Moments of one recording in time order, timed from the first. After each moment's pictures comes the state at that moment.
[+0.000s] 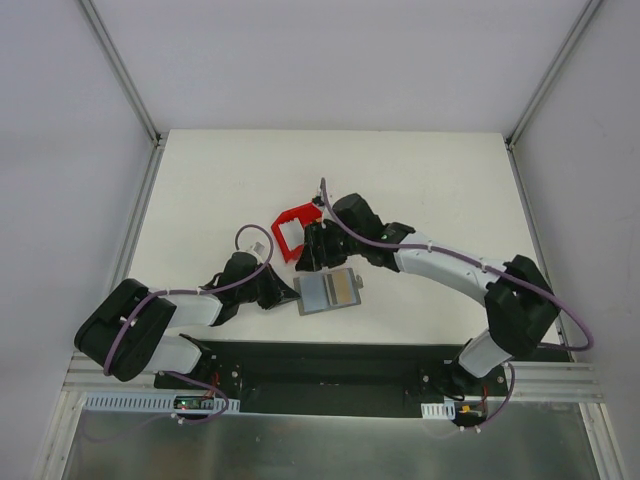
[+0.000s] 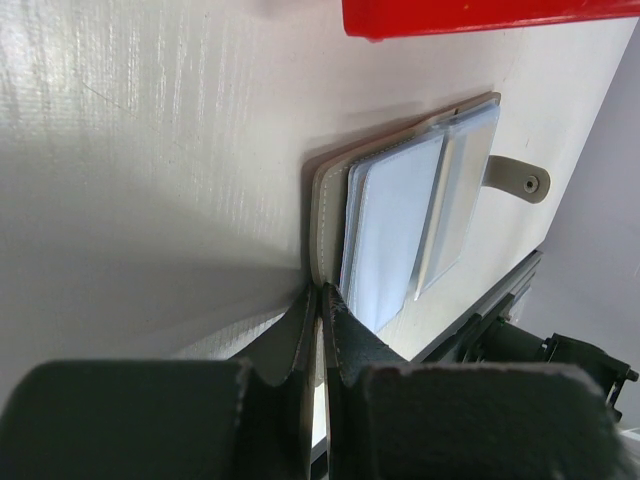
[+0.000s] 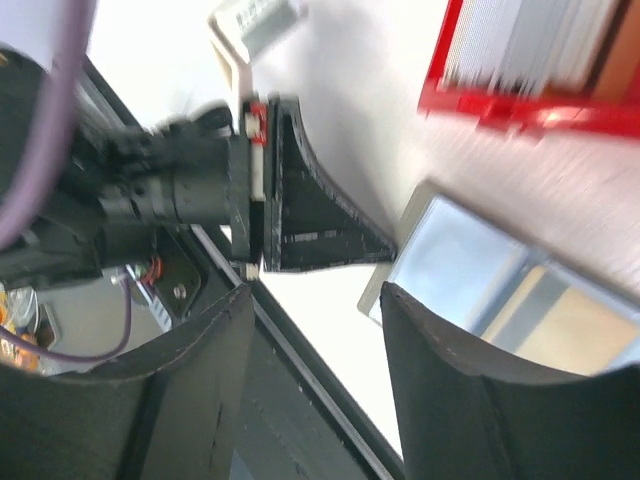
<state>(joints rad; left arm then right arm) -0.52 1.34 0.23 0.37 0.31 -1.06 0.89 1.59 1.07 -0.21 -0.36 0.56</state>
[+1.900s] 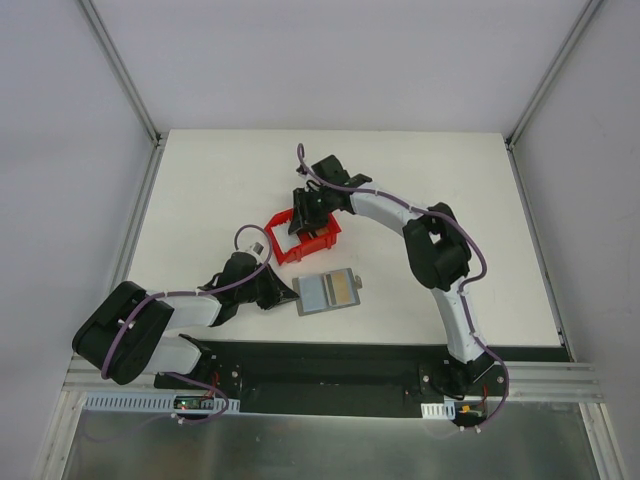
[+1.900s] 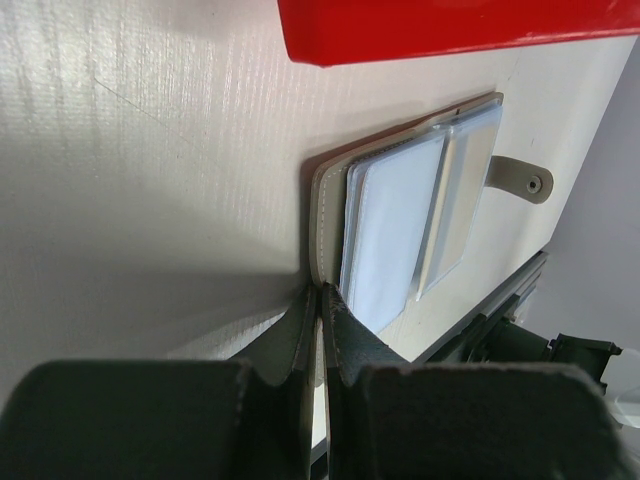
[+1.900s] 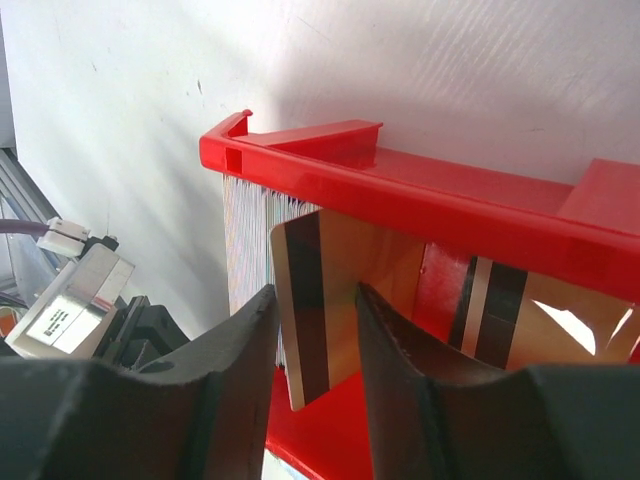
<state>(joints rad) -0.52 1.32 0.23 0.35 0.31 -1.05 0.68 2.24 1.79 -0.48 -0.50 0.45</state>
